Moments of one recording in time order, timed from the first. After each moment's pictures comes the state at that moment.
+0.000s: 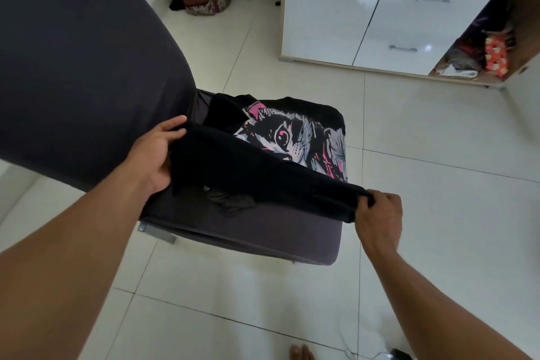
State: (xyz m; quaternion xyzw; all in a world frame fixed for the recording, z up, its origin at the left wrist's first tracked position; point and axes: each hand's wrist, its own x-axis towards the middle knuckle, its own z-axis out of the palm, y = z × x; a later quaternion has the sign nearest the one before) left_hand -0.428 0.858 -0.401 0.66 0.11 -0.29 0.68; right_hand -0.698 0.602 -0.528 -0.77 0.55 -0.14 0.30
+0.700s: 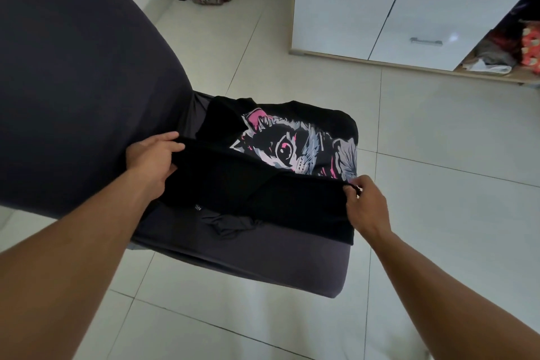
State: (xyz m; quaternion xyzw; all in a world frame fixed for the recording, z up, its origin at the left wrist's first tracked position) left_hand -0.379 0.830 -0.460 0.76 0.21 -0.17 0.60; right_hand -0.625 0.556 -0.547 -0.79 0.46 -0.05 0.40
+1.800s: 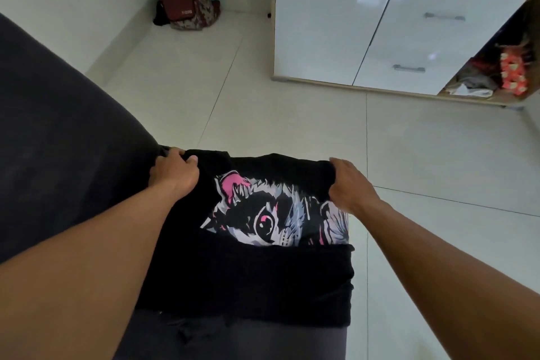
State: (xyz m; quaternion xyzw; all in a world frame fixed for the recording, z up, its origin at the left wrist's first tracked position) left_hand -0.281 0.706 -0.495 0.97 -0.01 -0.19 0.18; right_hand -0.488 0.443 -0.518 -0.88 0.34 0.11 0.30
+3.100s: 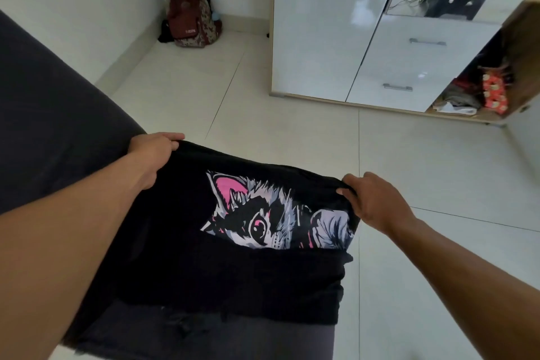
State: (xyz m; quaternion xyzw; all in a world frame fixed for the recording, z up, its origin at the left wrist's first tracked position) left_hand -0.271 0.709 -0.407 0.83 0.12 -0.21 0.51; right_hand -0.547 0.411 -0.474 -0.97 0.18 0.02 0.14
